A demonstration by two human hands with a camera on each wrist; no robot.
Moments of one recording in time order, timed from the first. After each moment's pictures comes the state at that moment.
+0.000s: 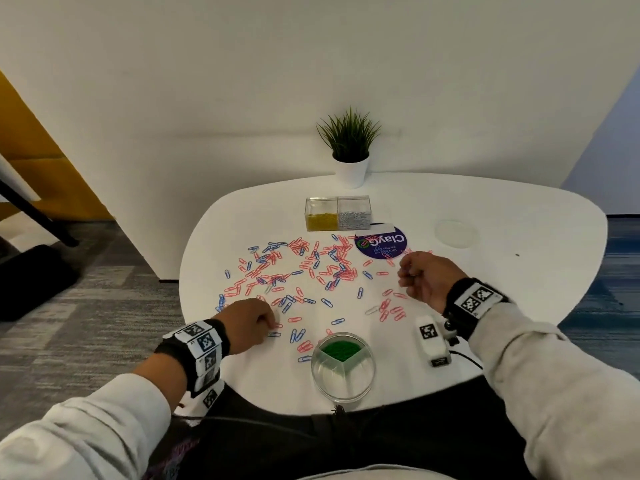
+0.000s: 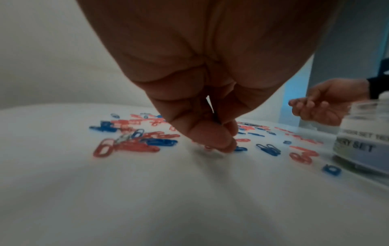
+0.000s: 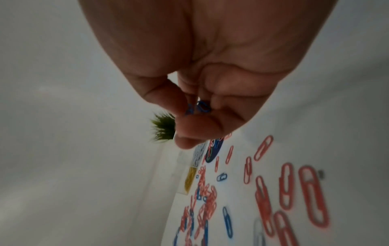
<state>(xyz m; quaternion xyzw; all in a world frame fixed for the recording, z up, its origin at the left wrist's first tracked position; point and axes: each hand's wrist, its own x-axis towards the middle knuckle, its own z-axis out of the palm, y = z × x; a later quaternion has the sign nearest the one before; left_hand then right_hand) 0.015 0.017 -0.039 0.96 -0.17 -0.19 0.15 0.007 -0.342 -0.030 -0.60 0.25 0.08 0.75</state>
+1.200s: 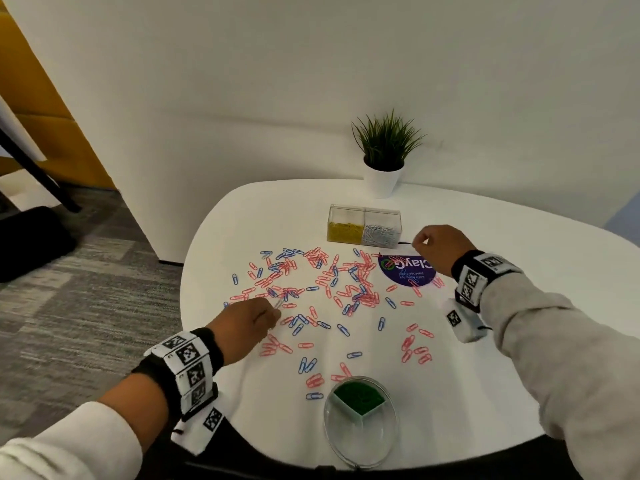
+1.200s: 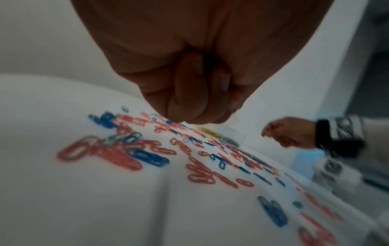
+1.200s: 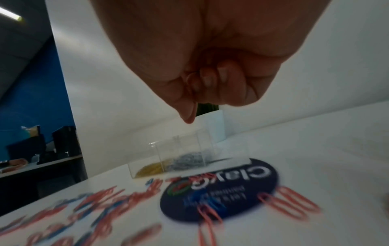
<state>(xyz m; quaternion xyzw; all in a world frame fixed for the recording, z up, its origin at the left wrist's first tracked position) 0.043 0.032 -0.045 0.91 -0.07 -0.17 0.37 0.143 -0.356 -0.008 -0.98 0.05 0.01 0.19</state>
